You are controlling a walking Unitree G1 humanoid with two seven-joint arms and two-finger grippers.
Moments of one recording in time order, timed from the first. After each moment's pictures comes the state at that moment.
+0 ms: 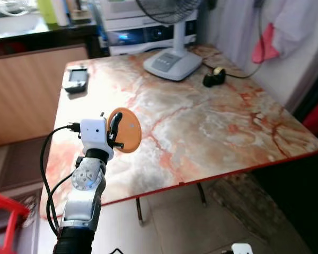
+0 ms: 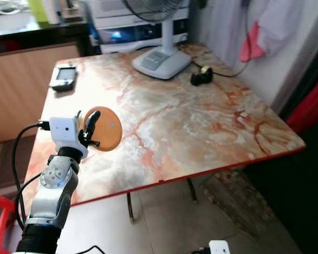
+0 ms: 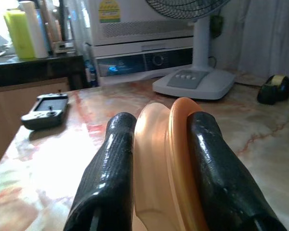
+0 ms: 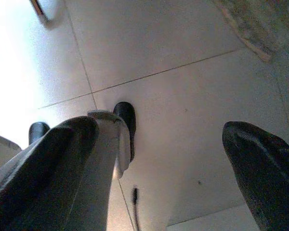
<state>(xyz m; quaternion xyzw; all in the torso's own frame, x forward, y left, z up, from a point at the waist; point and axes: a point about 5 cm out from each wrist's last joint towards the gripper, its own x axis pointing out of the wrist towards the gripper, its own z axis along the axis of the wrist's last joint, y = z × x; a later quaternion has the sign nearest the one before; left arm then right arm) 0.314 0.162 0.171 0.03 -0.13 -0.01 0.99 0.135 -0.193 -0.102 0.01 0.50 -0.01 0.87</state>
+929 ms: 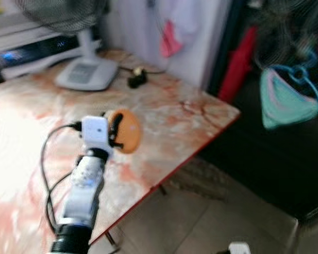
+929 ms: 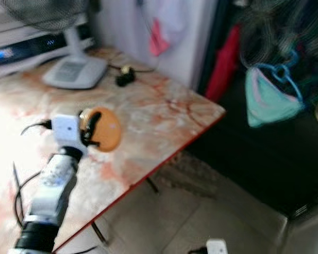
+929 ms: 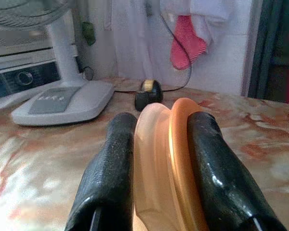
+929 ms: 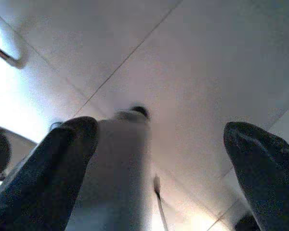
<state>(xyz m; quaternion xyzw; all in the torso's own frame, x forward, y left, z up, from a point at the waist) 0.317 0.161 0.169 0.05 -0.12 -0.02 0.99 0.134 -0.184 -0.103 0.03 0.50 -0.01 0.86</state>
